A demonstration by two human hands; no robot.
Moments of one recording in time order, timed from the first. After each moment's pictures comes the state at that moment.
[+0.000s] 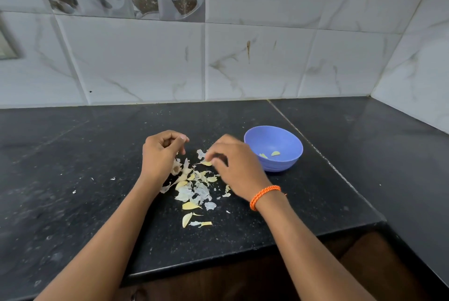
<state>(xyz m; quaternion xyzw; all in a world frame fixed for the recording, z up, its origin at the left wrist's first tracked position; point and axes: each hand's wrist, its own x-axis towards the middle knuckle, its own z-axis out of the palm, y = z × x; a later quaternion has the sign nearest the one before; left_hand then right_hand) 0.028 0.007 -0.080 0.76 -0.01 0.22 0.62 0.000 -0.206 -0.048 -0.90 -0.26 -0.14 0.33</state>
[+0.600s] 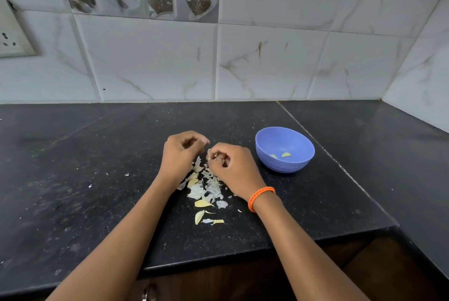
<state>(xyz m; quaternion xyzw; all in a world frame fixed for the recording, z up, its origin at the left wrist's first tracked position) 0.025 0.002 -0.082 0.76 -0.08 0.20 0.61 0.009 -0.179 -0.069 -0.88 -0.24 -0.12 0.41</state>
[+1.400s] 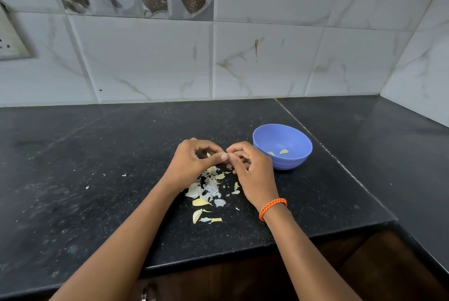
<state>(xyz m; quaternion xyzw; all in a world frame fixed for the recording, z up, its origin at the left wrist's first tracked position) 0.009 -0.017 -0.078 0.81 -0.21 0.14 0.53 -0.002 -0.210 -0.090 -0.81 -0.17 -0.18 0.53</state>
